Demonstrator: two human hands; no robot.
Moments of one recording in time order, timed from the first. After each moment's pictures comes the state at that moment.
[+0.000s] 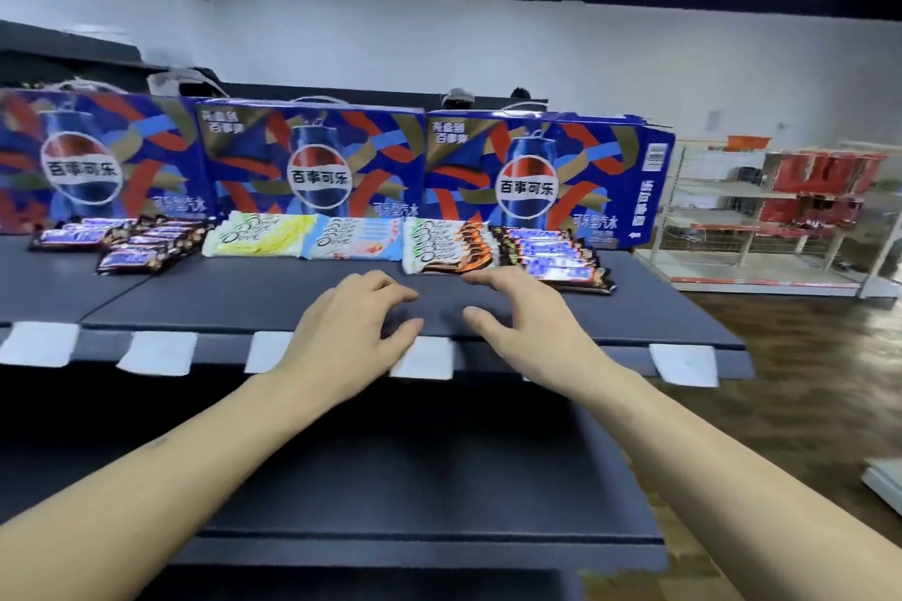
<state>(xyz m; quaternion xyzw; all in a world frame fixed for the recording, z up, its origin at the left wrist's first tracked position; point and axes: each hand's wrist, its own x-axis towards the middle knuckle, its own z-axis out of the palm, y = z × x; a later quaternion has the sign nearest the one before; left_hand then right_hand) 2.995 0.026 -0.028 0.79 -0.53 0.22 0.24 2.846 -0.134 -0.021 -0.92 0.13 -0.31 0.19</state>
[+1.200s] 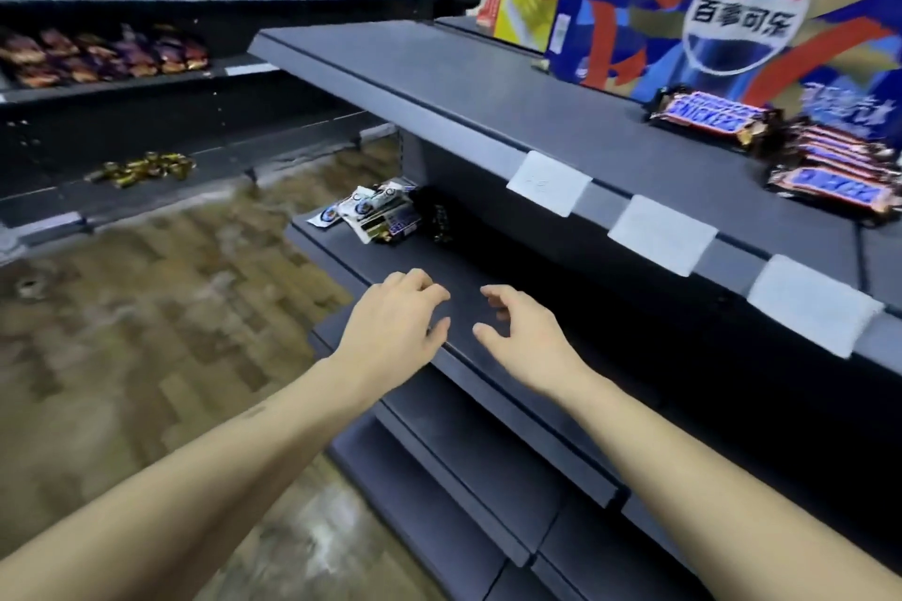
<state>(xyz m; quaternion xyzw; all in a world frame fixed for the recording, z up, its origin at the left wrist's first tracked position) 3.294 0.453 -0.202 0.95 -0.23 0.15 0.13 3.286 0.260 -0.215 -0.94 -0.05 -0.02 0.33</state>
